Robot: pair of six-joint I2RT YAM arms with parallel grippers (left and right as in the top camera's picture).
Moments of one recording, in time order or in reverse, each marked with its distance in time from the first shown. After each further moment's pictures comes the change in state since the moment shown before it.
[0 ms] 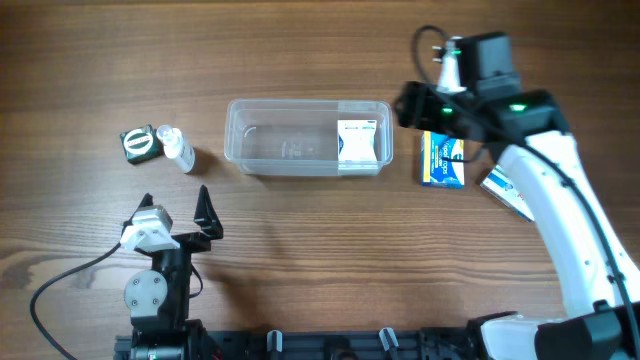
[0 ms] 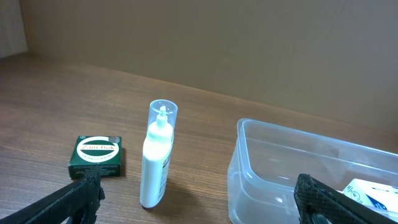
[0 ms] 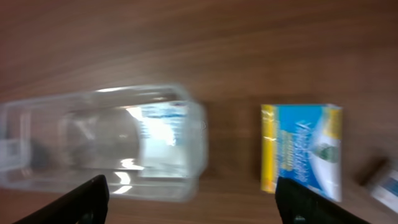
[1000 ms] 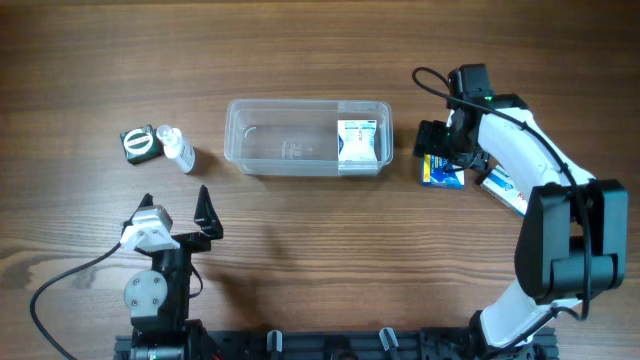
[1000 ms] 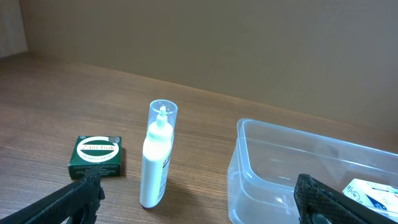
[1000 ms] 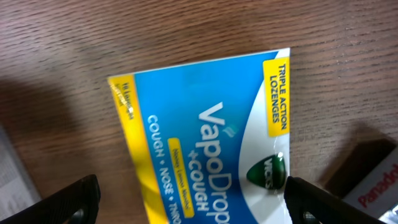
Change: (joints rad) left arm 0.000 0.000 0.000 0.000 0.000 0.000; right arm -0.108 0.340 -0.184 0.149 0.126 -0.038
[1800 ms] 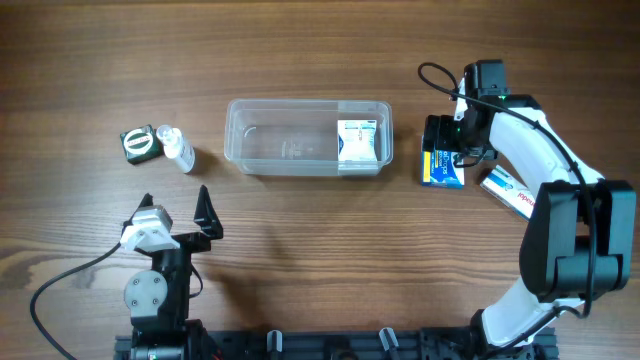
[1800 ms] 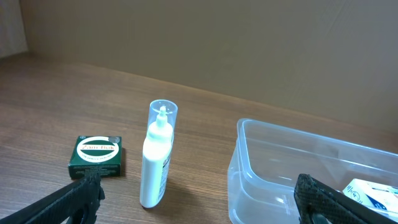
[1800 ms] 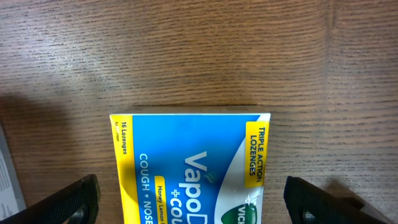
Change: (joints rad) left arm 0.000 0.000 0.000 0.000 0.000 0.000; right arm -0.055 0.002 -0.003 0.086 -0.040 -0.187
